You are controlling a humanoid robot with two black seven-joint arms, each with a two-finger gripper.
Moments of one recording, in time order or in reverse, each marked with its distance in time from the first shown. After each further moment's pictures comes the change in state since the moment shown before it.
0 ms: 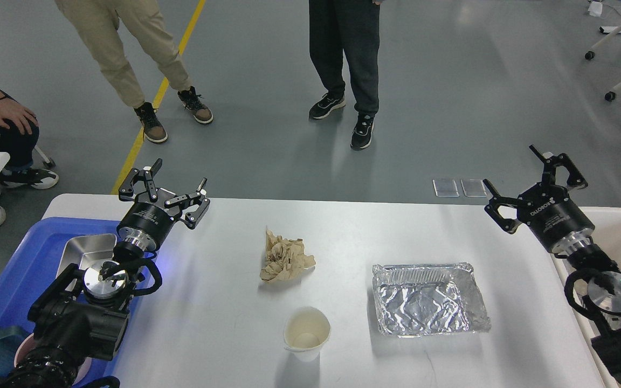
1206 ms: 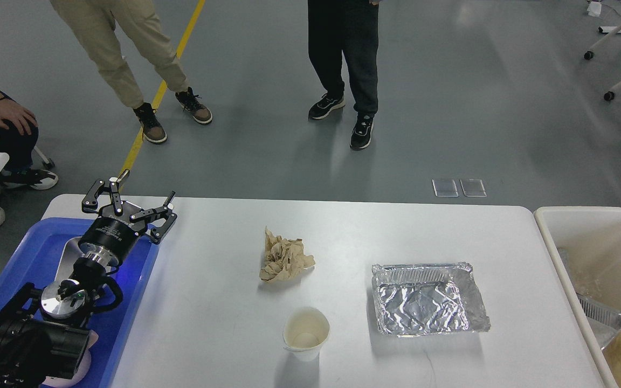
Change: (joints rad) left arm 0.078 0.119 0.000 0.000 -0.003 -0.110 0.045; right arm -0.060 -0.880 -0.148 0.224 -0.477 0.368 -0.098
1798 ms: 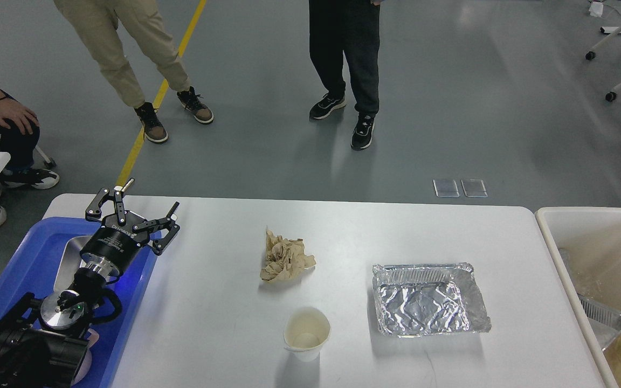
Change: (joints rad) left arm 0.022 0.004 0.037 0.000 0.000 -0.040 0.000; right arm -0.033 0.114 0.040 -0.056 -0.287 -0.275 0.189
